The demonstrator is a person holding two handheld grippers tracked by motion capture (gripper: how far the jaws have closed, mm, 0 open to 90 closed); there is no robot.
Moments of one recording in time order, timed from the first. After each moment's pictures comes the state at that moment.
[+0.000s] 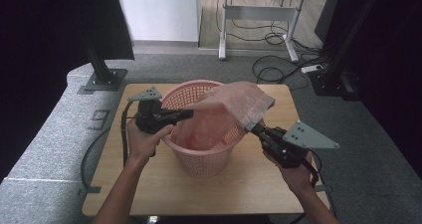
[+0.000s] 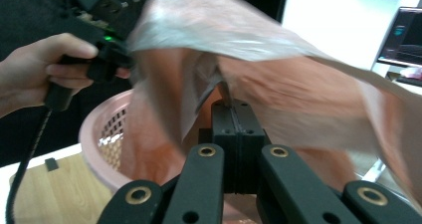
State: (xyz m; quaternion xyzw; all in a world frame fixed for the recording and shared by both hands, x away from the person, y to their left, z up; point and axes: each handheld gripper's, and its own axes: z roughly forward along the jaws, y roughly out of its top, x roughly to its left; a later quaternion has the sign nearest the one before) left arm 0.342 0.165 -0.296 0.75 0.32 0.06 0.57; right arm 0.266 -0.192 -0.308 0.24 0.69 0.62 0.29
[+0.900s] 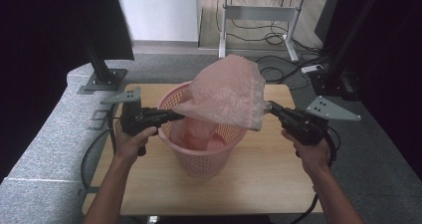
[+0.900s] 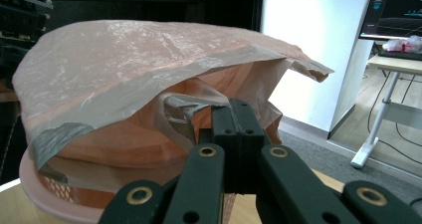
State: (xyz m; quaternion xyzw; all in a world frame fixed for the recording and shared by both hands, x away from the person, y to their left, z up) left arm 0.342 0.196 -0.296 0.73 0.23 0.00 0.64; right arm 0.305 -0.233 -0.286 0.29 0.68 0.61 0.27
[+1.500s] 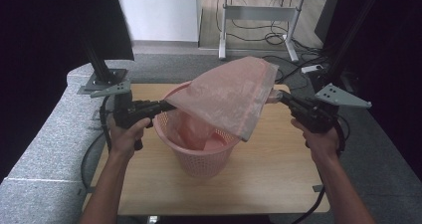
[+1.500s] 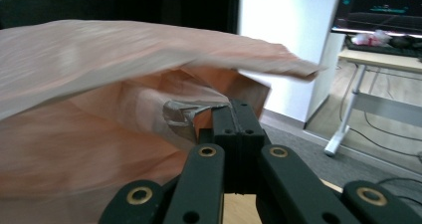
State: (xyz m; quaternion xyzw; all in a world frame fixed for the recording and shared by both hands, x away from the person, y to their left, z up) left arm 0.349 0.213 -0.287 0.70 0.26 0.01 0.67; right arm 0.322 -0.255 -0.270 0.33 0.68 0.59 0.29
